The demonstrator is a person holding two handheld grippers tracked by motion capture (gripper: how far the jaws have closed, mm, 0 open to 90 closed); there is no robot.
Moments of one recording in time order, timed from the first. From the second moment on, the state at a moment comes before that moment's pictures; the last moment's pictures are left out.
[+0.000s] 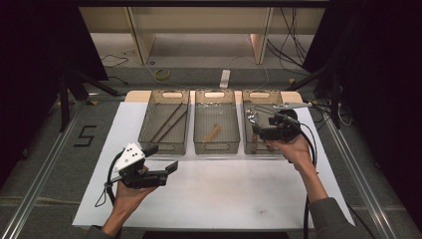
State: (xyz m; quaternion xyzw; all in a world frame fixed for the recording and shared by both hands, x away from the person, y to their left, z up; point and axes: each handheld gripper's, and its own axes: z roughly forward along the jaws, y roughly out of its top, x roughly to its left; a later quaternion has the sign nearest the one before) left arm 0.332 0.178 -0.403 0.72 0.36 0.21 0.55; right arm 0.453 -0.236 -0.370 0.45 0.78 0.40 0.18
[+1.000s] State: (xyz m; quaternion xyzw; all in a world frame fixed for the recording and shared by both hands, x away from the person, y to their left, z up) left arm 0.332 0.177 -0.404 0.73 0.36 0.18 0.56; right arm 0.366 -0.229 -0.394 0.37 0.76 0.50 0.19
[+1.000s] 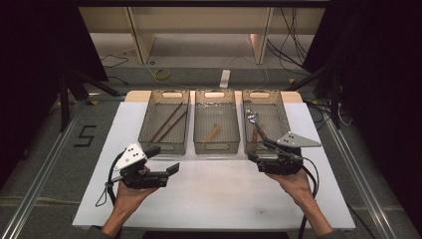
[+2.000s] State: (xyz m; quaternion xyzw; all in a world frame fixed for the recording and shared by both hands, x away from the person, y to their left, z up) left arm 0.329 0.175 -0.407 0.74 0.35 0.16 0.56; right arm 0.319 -0.249 -0.427 0.38 0.72 0.55 0.18
